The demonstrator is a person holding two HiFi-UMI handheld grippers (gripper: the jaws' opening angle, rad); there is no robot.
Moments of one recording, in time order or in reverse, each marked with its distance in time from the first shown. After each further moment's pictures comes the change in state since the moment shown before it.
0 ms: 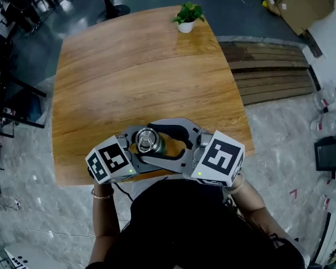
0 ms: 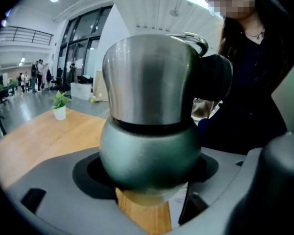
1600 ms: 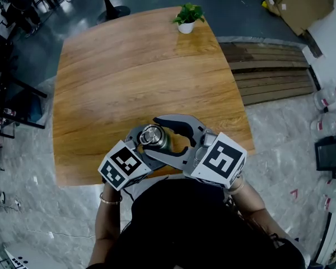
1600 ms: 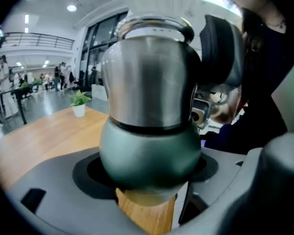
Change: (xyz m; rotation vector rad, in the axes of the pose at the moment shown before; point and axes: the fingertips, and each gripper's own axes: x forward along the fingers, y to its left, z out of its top) left arm 0.014 0.021 0.002 -0.108 -0.035 0.214; right arm -0.006 -0.016 0.005 -0.061 -0.022 -0.124
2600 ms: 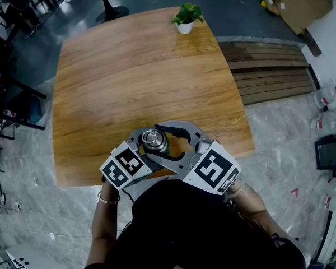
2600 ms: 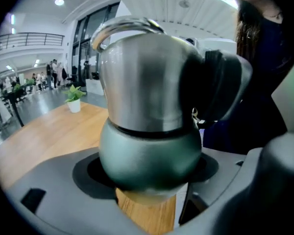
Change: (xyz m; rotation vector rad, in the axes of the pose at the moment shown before) left arm 0.004 -0.004 -0.023 0.053 0.103 -0.021; right arm 0.003 0.005 -0.030 -0.101 0.146 -0.065
